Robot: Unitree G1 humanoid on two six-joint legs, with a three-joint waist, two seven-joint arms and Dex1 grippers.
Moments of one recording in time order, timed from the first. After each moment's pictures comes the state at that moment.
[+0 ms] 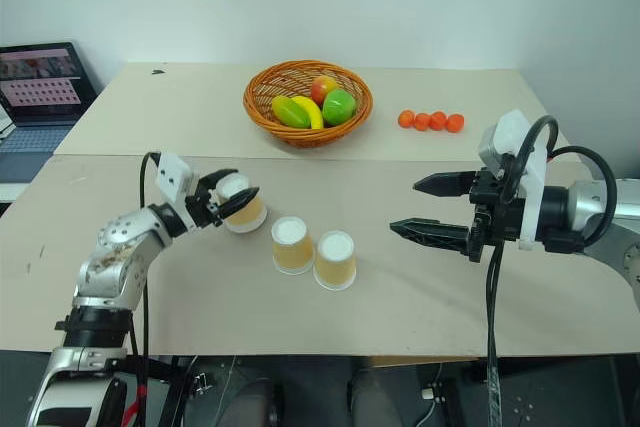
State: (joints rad) left arm -0.53 0.48 0.09 0.08 -0.34 0.29 -0.76; right arm -0.41 -1.07 -0.32 -0.49 0.97 1.01 0.88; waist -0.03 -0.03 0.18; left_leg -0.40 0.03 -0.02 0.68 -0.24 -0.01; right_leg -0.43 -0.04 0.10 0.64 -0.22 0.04
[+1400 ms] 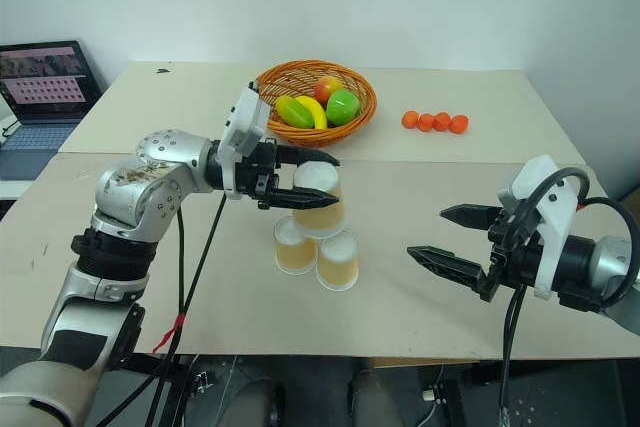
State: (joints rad) left arm -0.86 0.50 -0.18 -0.01 -0.48 0.55 -1.23; right arm -0.04 -1.08 -0.62 -0.71 1.15 1.05 0.60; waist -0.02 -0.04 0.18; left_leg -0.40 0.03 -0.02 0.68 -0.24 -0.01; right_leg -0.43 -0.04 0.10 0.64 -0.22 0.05
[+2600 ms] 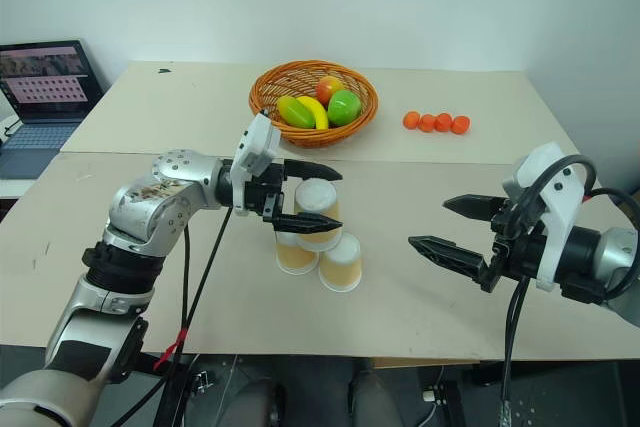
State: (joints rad) left arm -0.84 0.46 -0.18 -0.03 -0.50 0.59 -1.19; right arm -0.07 -1.11 -0.61 -0.69 1.20 1.05 0.56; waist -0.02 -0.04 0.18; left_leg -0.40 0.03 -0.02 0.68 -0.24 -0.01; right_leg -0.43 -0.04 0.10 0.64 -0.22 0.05
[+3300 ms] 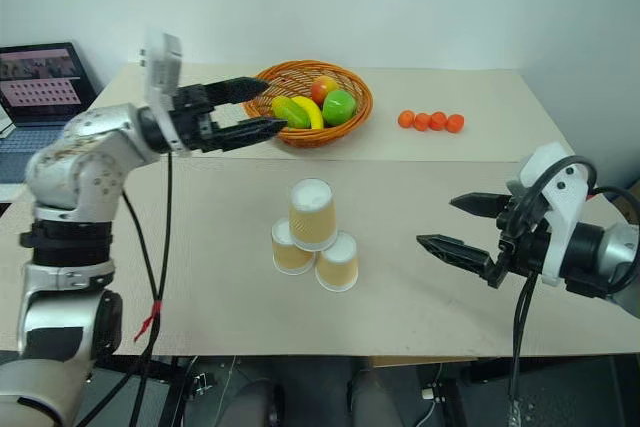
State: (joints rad) left arm -0.86 0.61 0.13 0.05 -0.59 0.68 -1.03; right arm -0.05 -1.10 -0.57 -0.65 1.06 0.99 0.68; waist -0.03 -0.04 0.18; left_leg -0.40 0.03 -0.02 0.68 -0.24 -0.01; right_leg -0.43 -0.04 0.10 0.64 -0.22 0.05
